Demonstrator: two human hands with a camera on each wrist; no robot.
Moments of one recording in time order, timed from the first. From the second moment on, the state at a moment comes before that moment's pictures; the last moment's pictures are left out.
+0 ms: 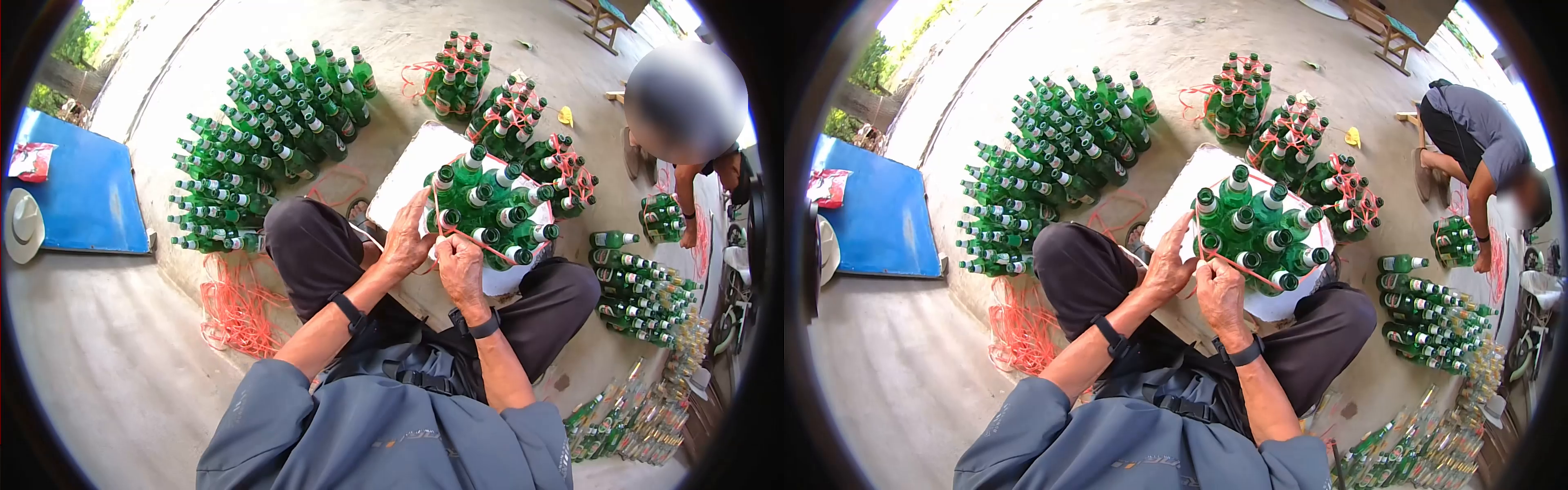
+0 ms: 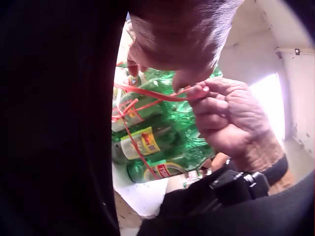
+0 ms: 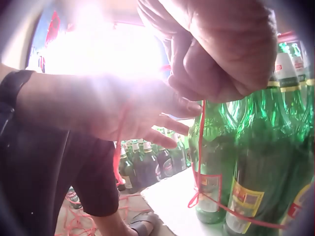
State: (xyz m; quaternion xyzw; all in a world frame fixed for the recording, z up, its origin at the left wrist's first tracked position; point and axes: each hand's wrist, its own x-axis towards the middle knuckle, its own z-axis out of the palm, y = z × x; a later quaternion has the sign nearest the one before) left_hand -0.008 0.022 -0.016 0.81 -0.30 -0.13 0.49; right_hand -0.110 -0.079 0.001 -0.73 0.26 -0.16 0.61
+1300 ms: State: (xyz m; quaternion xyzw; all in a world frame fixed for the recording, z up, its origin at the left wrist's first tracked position) left_hand 0.009 0.011 0.018 0.81 -0.37 -0.10 0.44; right_hand -0.119 -0.087 0.036 -0.70 0.21 -0.03 0.69
